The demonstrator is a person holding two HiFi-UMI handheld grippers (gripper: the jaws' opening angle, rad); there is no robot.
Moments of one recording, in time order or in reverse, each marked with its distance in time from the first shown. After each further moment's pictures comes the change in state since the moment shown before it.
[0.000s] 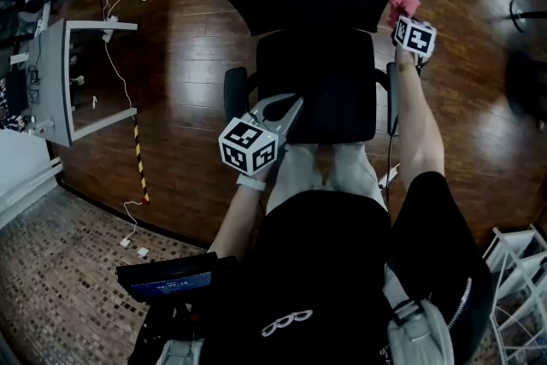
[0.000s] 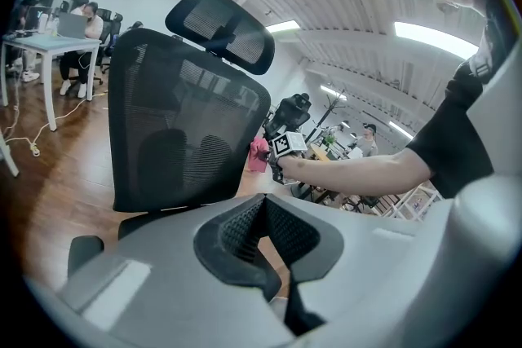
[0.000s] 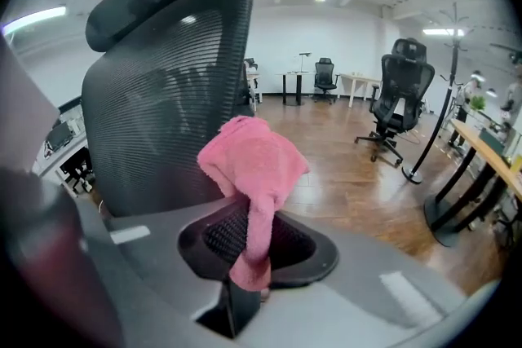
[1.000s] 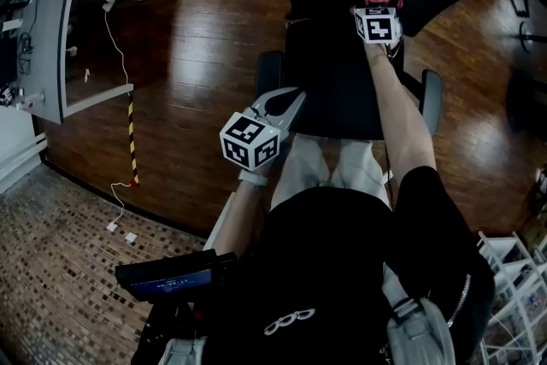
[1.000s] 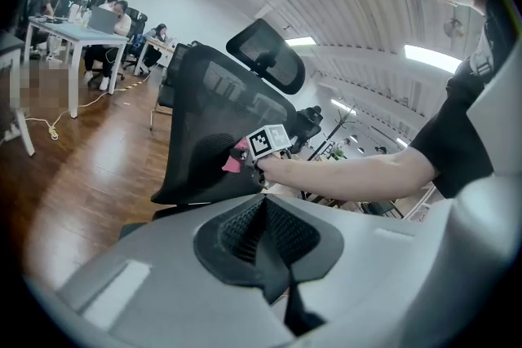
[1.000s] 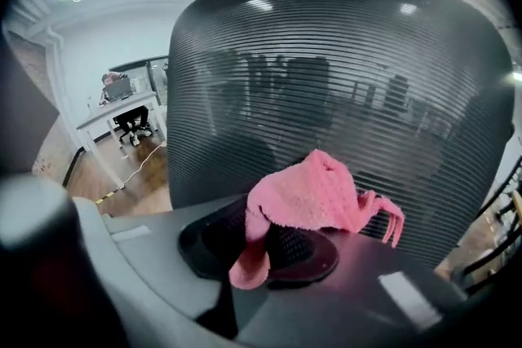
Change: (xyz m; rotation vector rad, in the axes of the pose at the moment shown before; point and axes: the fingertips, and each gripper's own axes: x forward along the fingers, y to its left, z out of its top) left arm -0.088 0.090 -0.021 -0.091 -0.074 0.036; right arm 0.033 0.290 -0.002 -0.381 0.027 0.253
